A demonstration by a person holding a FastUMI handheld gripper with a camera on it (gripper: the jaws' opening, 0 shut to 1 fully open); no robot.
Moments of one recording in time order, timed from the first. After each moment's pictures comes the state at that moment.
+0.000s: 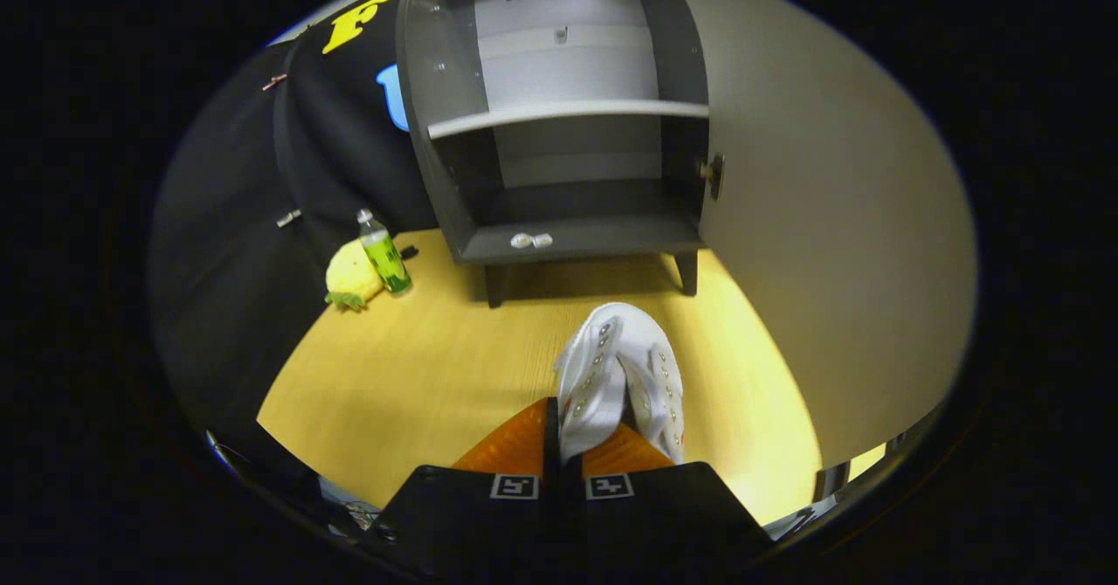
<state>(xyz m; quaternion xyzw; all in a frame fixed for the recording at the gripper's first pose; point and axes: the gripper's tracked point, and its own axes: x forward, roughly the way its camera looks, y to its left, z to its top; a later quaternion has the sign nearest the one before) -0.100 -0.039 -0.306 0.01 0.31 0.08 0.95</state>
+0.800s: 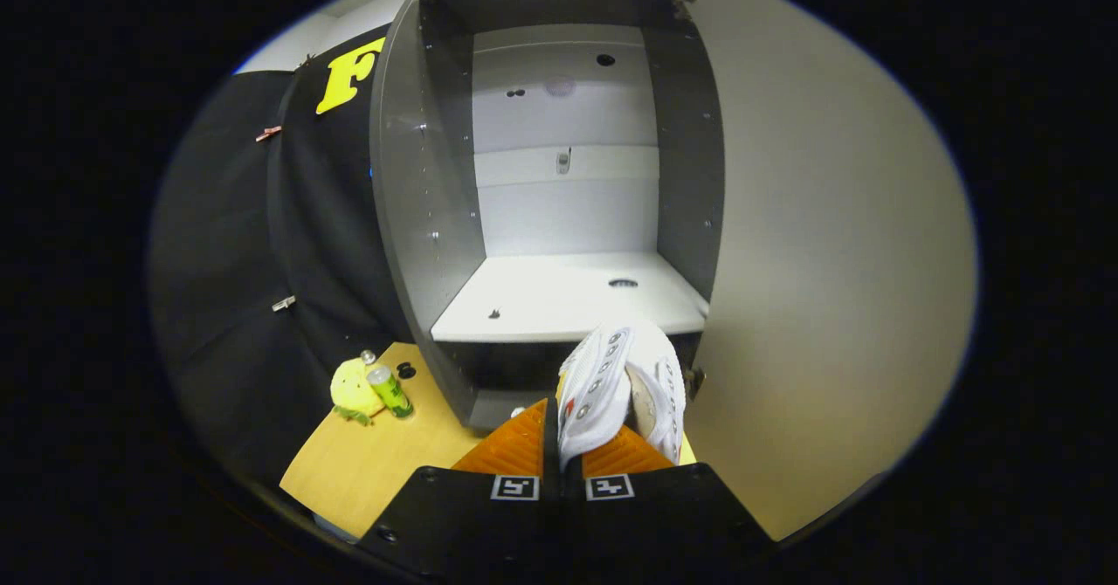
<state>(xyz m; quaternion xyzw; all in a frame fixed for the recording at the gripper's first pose) 0.037 -0.014 -0.124 -0.01 0.18 0.05 0.98</state>
